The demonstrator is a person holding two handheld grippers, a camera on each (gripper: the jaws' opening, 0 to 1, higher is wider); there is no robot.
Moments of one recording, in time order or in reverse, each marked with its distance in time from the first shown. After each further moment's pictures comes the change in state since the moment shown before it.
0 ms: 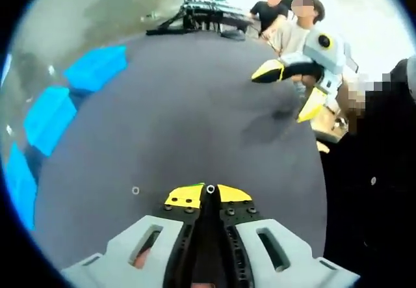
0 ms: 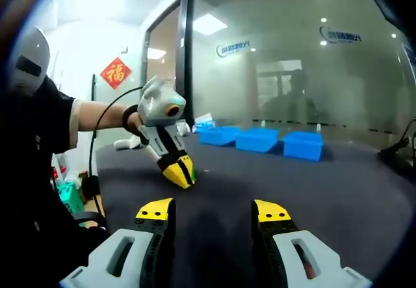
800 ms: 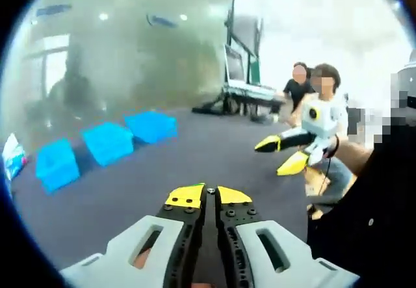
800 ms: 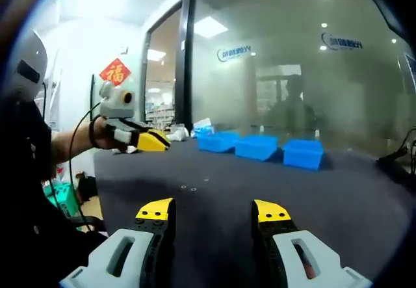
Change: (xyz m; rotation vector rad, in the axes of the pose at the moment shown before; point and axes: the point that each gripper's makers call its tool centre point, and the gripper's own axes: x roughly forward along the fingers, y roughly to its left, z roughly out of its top) left arm -0.104 -0.014 0.030 -0.098 -0.571 0.300; right arm 0.004 0.005 0.017 -0.020 -0.024 -0.018
